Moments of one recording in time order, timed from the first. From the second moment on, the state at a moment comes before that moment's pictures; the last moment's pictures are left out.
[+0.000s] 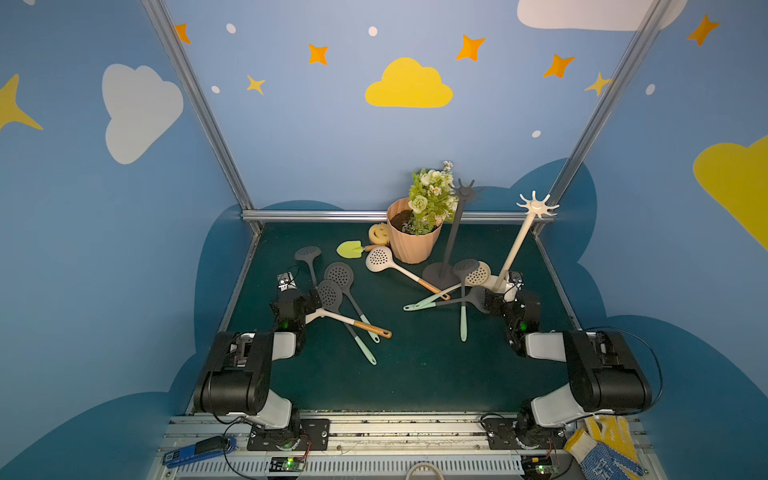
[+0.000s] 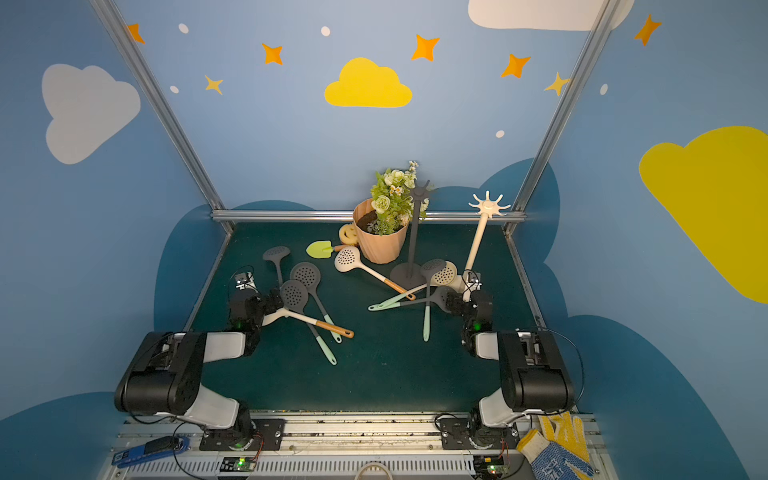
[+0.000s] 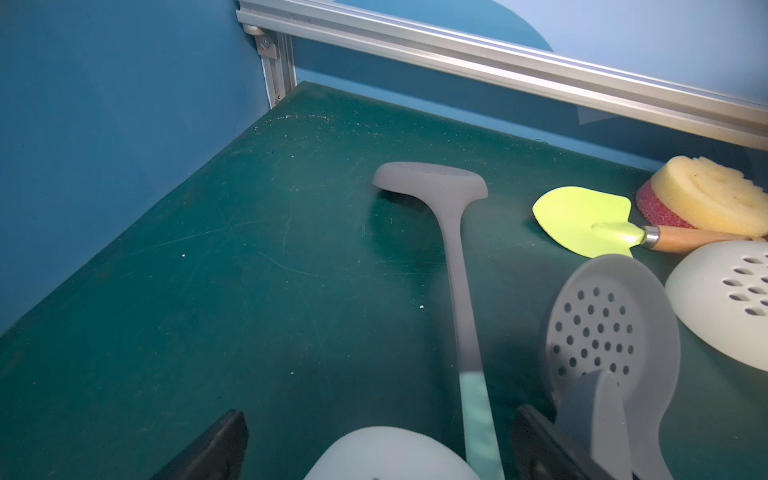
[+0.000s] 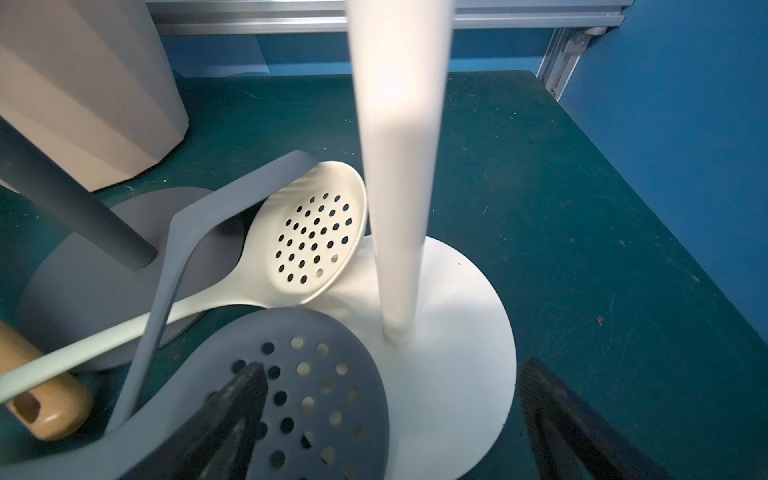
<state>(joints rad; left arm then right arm) 0.00 1.52 0.41 0.67 -0.23 -0.24 0.06 1.53 0.39 0.72 0.06 0.00</state>
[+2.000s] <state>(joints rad) -0.24 1.22 0.95 -0.46 -0.28 -0.41 0.51 0.81 0.51 -0.07 0.20 0.21</state>
